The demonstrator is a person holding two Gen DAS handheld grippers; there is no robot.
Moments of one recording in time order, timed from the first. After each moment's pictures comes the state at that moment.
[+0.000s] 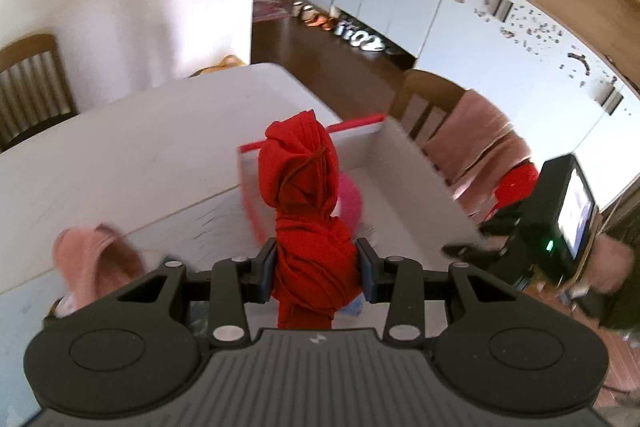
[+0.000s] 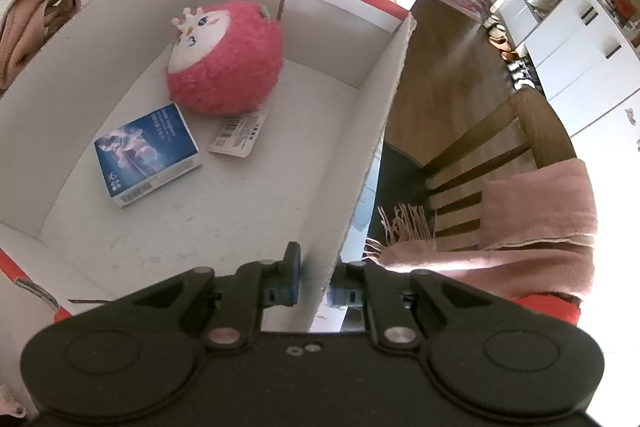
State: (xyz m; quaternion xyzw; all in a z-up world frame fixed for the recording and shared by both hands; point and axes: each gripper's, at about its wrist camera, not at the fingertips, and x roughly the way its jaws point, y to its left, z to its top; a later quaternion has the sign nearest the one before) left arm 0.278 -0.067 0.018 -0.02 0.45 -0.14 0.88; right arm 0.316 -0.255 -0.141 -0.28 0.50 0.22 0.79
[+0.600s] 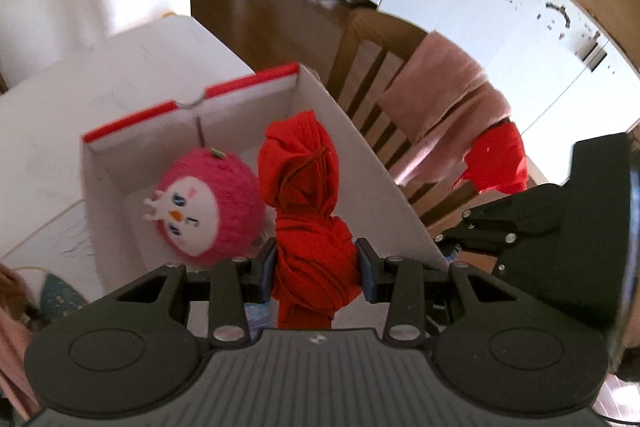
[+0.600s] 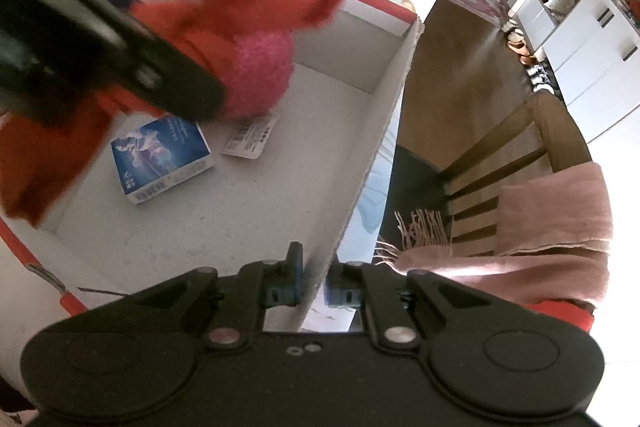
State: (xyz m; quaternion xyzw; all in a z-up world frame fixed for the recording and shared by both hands) left arm 0.342 -0.177 -0.056 0.00 0.52 -0.20 0.83; right arm 0.317 -0.264 -0.138 -0.26 0.50 0.25 0.78
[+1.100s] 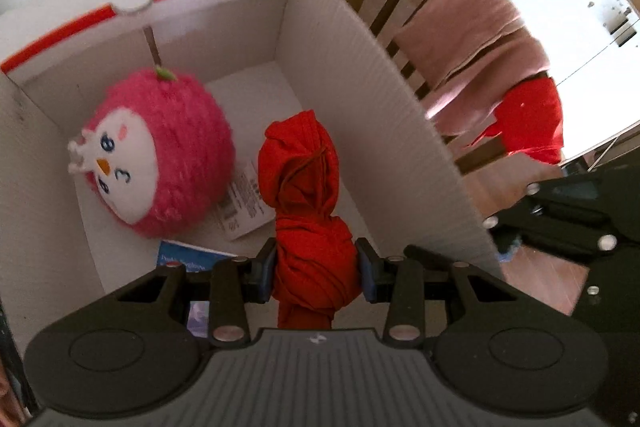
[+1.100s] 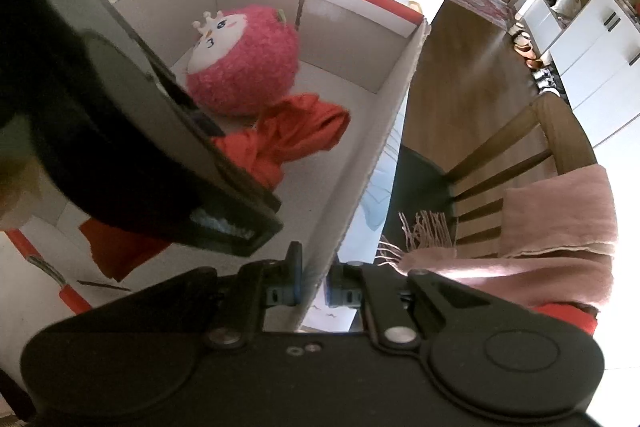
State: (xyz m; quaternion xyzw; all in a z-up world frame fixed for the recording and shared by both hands) left arm 0.363 -0.201 -0.126 0.00 0.59 -0.18 0.79; right arm 0.315 -0.266 -0.138 -0.27 0.50 0.26 0.78
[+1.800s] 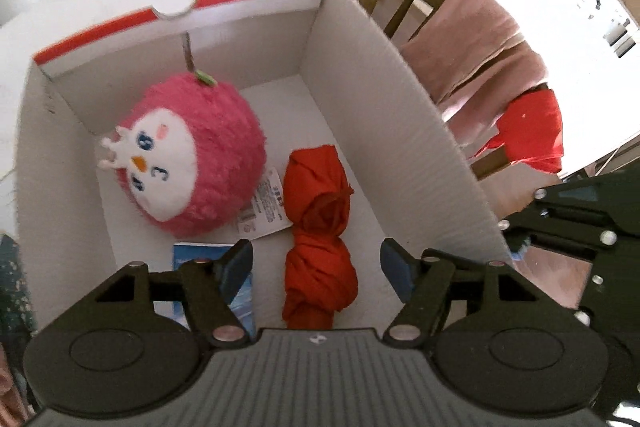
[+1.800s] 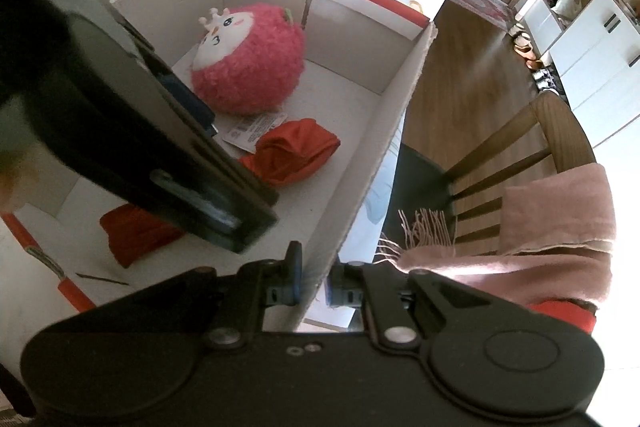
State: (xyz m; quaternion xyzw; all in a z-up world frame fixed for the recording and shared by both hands) left arm 0.347 -0.176 -0.109 -0.01 0.57 -0.17 0.80; right arm 0.313 -0.264 -0.134 -0.26 0.50 0.26 0.78
